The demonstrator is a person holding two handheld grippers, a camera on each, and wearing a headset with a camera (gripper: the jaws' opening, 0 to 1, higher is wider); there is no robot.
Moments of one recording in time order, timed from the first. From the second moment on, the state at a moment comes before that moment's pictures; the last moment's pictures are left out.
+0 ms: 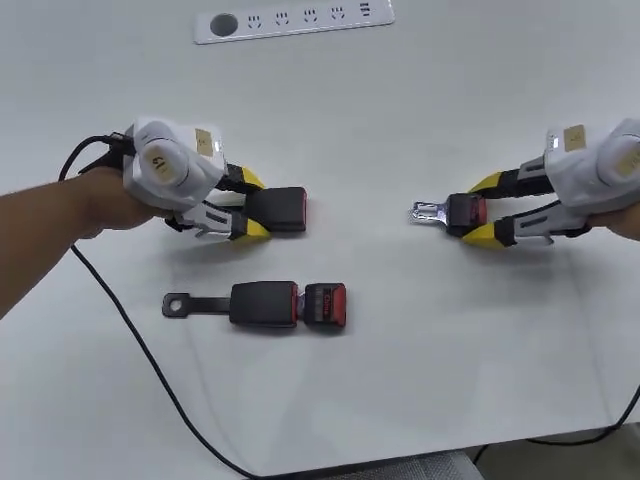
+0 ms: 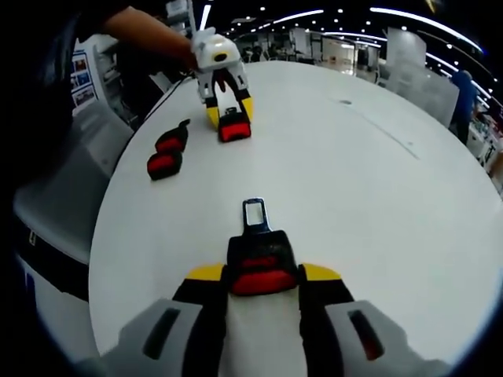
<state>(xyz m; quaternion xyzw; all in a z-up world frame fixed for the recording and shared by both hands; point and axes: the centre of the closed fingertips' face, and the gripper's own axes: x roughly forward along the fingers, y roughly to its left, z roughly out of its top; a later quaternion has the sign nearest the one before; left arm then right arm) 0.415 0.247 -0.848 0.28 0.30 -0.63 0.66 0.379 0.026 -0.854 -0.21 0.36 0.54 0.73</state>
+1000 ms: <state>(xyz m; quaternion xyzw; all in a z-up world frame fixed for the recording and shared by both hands) 0.416 0.254 -0.852 0.25 0.30 -0.63 0.67 0.386 0.059 -0.851 -0.20 0.34 0.57 0.72</state>
